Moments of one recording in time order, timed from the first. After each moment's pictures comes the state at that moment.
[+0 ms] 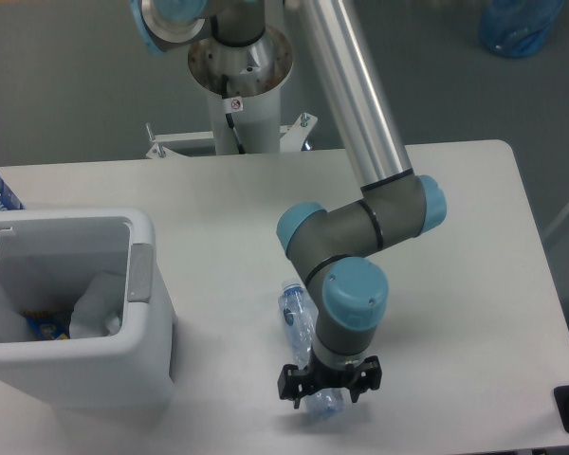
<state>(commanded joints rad) 2.40 -2.32 -1.35 -0.87 1.44 0.28</state>
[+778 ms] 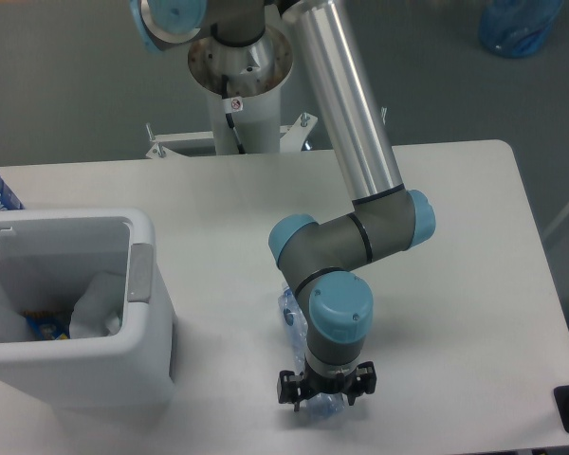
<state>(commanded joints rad) 2.40 -2.33 -1.36 -0.85 1.48 0.28</state>
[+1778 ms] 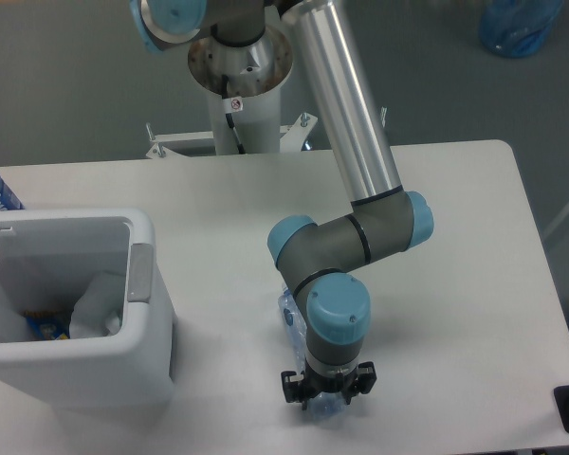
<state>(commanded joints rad) 2.39 -2.34 -1.36 -0.85 1.52 0.28</state>
